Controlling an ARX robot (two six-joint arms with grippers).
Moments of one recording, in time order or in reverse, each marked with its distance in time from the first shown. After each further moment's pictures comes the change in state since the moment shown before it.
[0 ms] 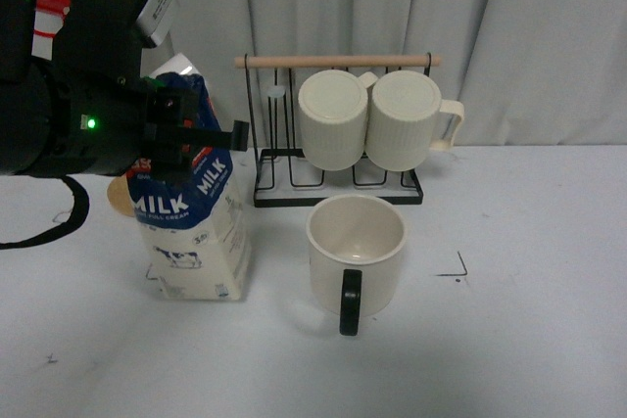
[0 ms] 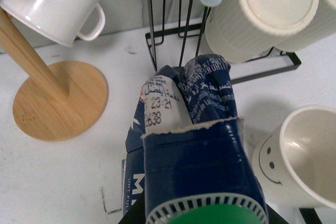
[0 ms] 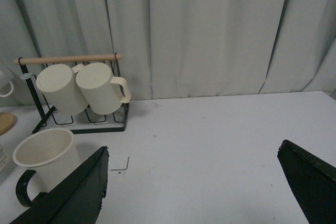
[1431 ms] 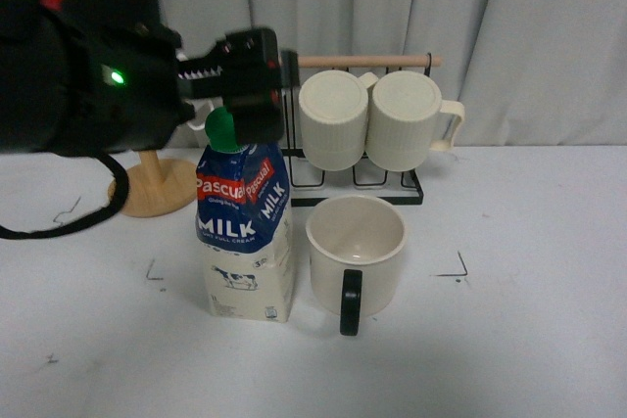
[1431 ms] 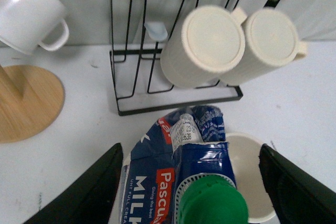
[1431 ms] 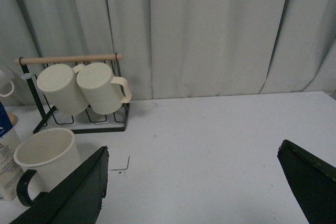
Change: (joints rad) left arm -0.097 -0.097 -0.030 0.021 -0.022 -0.224; right arm 0.000 0.000 0.000 0.000 0.000 0.000
